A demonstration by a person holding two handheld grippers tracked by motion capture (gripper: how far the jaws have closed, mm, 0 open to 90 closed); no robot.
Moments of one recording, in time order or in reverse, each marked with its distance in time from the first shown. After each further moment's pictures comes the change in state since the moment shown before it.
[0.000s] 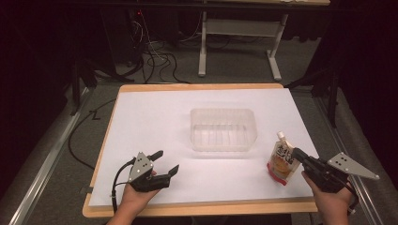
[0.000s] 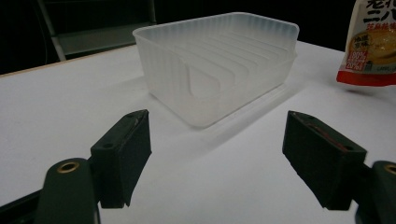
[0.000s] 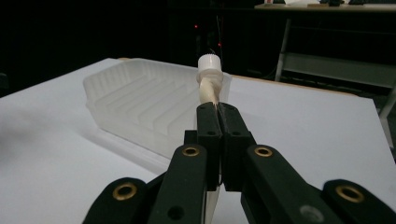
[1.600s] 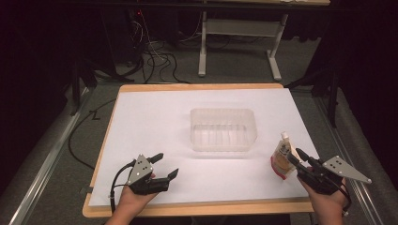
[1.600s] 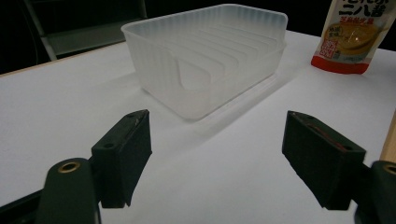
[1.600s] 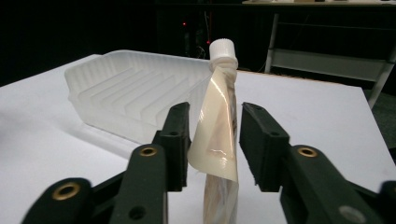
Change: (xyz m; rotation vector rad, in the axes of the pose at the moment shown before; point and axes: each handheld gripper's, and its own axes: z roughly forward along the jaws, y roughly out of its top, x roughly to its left) left arm -0.003 -0.001 -0.005 0.025 -0.032 0.041; right arm 0.002 -0.018 0.007 0.000 -0.050 0.012
